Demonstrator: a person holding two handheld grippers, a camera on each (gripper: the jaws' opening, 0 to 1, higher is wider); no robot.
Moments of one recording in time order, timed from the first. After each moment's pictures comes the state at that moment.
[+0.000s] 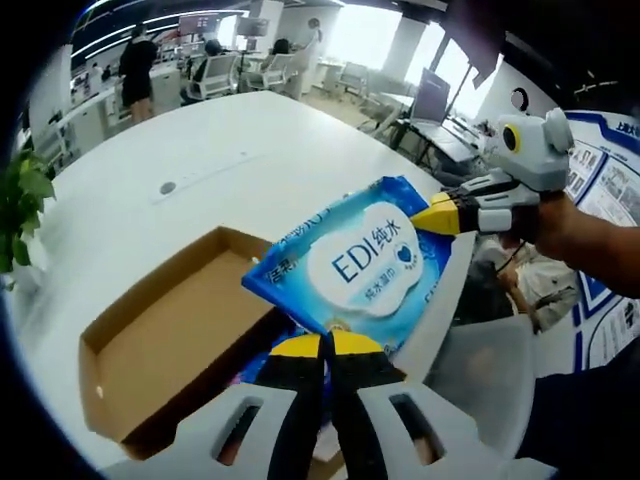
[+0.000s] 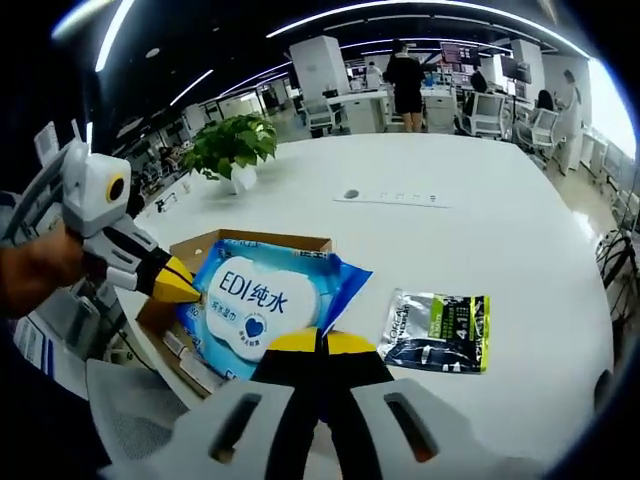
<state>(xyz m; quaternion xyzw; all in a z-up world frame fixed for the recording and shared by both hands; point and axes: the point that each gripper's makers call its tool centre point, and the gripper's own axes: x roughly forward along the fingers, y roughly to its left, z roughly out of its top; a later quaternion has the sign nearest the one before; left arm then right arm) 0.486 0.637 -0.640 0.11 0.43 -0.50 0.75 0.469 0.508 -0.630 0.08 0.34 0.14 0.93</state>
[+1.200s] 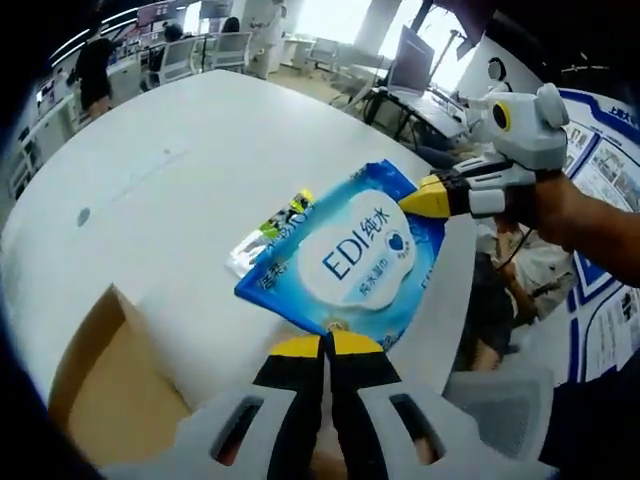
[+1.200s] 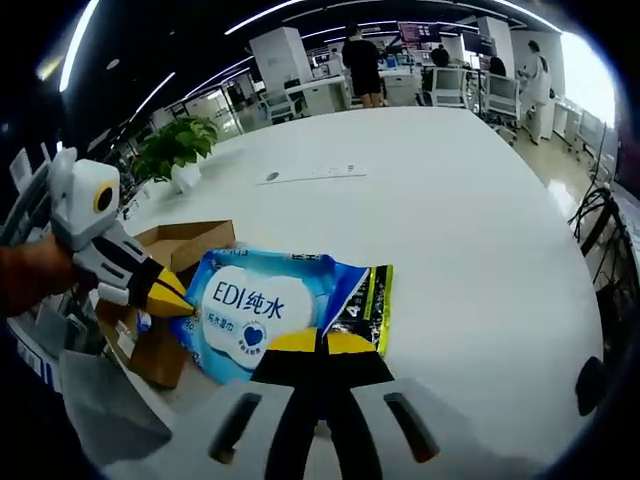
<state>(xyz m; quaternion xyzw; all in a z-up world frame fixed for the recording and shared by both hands) 0.485 0.502 -0.705 0.15 0.46 -0.54 0.69 0.473 0.373 -0.695 0.11 0.38 0.08 0.92</state>
